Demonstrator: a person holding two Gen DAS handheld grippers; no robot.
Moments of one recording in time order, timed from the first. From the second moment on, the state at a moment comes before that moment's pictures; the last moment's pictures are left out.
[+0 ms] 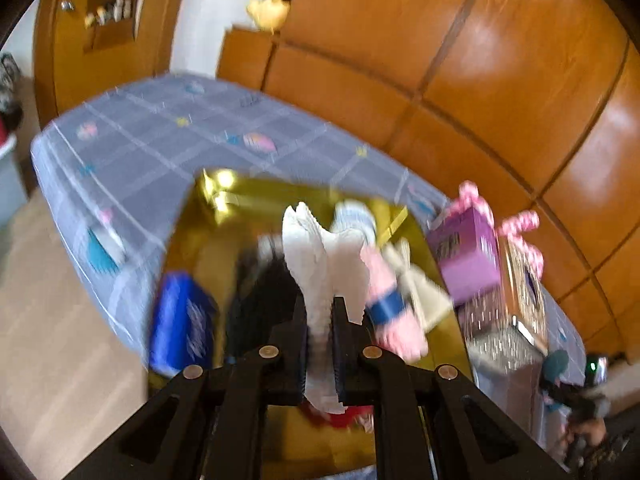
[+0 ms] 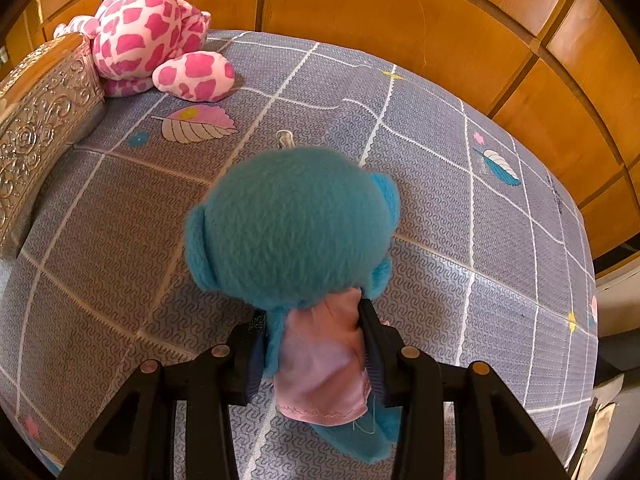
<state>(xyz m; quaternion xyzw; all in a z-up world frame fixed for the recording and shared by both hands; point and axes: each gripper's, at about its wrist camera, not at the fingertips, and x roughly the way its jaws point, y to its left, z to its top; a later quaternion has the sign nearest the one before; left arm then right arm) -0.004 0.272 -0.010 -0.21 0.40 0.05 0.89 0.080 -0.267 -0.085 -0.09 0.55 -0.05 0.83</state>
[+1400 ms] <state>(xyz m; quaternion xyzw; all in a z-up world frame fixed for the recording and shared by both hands) 0.015 0.215 -0.037 -0.08 0.39 0.13 0.91 0.077 -0.265 -0.086 -0.10 0.54 -0.05 0.83</state>
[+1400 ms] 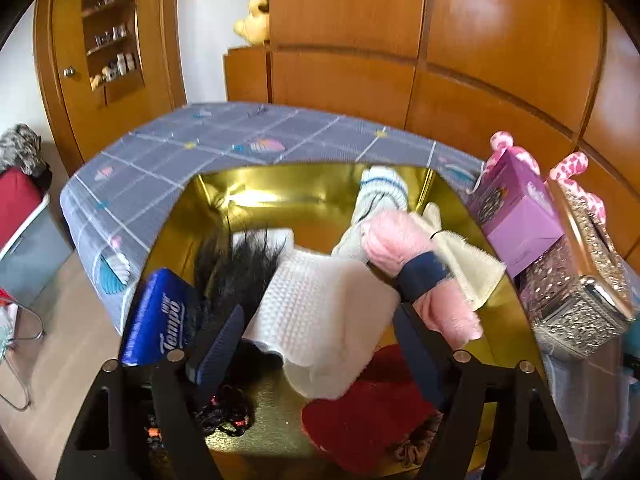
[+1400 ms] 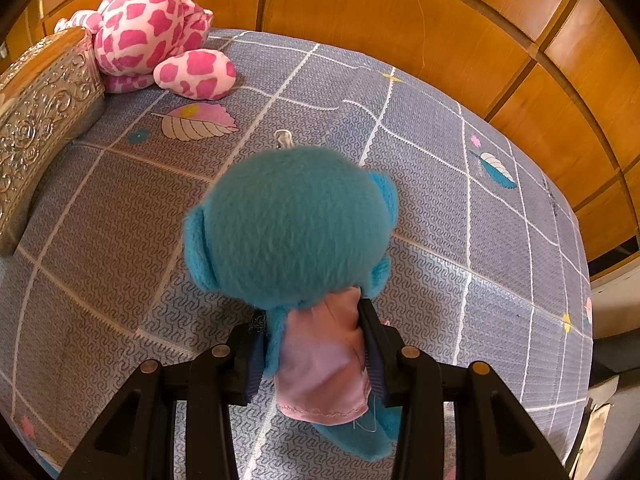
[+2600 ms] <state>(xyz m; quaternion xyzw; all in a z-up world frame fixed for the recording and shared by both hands) -0.015 0.203 -0.015 -0.06 0.37 0.12 0.92 0.025 -0.196 -0.071 -0.01 0.56 0.04 0.83</state>
